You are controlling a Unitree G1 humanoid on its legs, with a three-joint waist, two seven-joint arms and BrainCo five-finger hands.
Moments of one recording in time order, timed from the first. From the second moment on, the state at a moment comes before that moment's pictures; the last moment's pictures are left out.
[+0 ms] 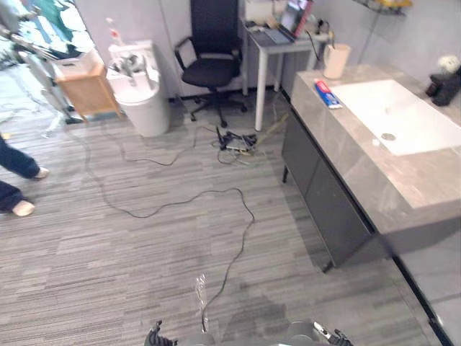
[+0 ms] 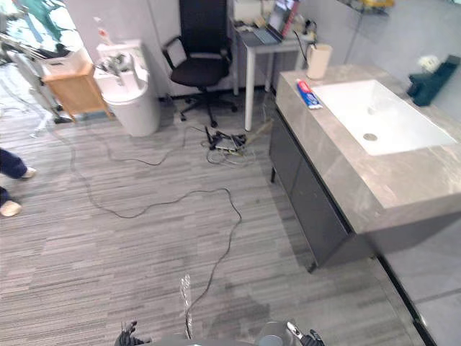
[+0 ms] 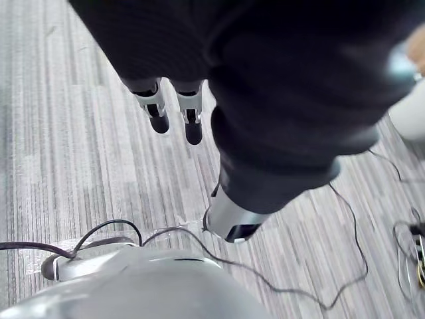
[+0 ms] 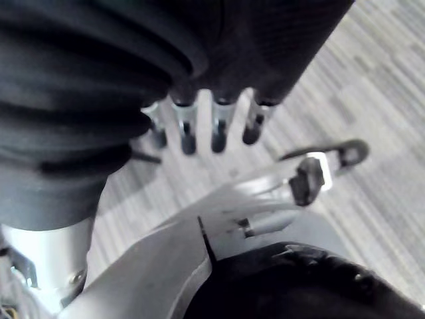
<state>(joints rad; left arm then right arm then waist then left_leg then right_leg) 0.21 0.09 0.17 1.02 0.13 -0.11 0.13 0.20 -0.04 -0.32 1.00 0.03 -0.04 -0.01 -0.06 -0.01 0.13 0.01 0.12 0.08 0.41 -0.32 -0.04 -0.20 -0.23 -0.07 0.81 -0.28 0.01</state>
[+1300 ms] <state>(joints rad) 0.22 0.06 0.31 1.07 0.13 -0.12 0.18 0.23 -0.06 -0.19 1.06 -0.09 -0.08 -0.04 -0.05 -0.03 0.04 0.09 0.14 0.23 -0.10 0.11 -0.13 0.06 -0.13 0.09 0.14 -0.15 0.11</state>
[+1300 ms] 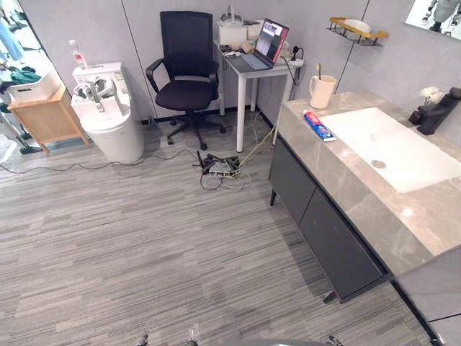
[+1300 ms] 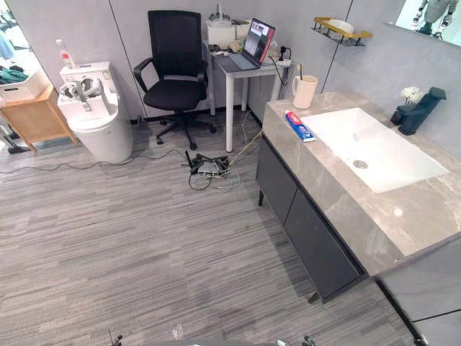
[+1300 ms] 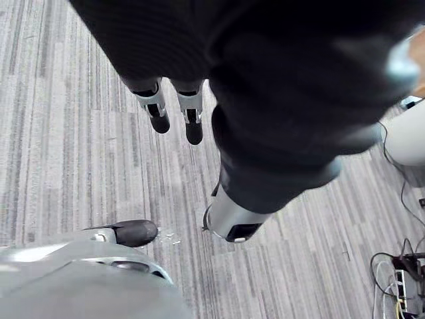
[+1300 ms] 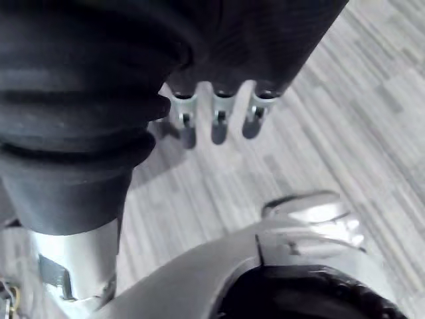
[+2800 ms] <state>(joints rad) 0.19 0.04 0.31 1.01 -0.10 -0.16 0.17 0.18 -0.07 -0.25 1.09 0.00 -0.09 0.00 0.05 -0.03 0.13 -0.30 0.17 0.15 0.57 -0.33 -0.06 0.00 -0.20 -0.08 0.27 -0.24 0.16</state>
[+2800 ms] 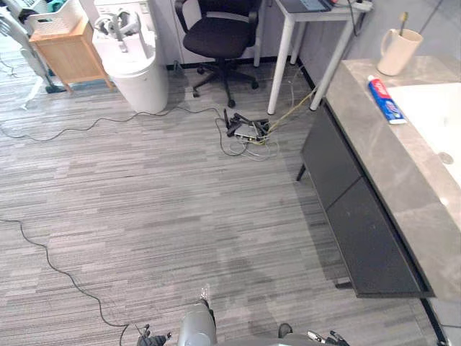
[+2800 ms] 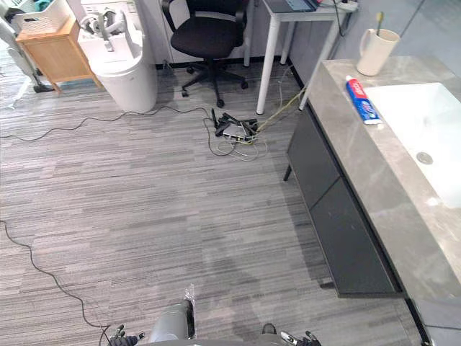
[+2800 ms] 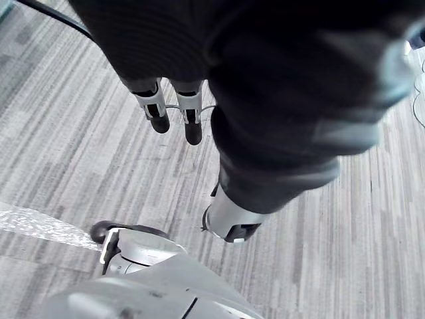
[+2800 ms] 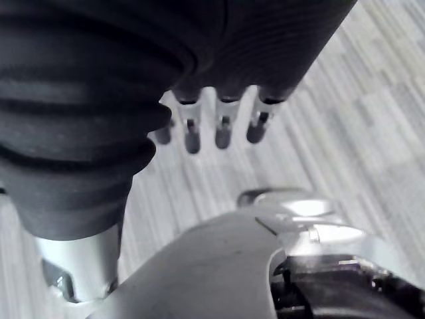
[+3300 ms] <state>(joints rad) 0.15 0.00 0.34 0.97 -0.06 -0.16 0.13 0.23 -0.02 -0.31 0.97 0.03 -0.08 0.02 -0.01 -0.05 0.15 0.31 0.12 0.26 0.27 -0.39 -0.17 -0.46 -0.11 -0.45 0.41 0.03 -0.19</state>
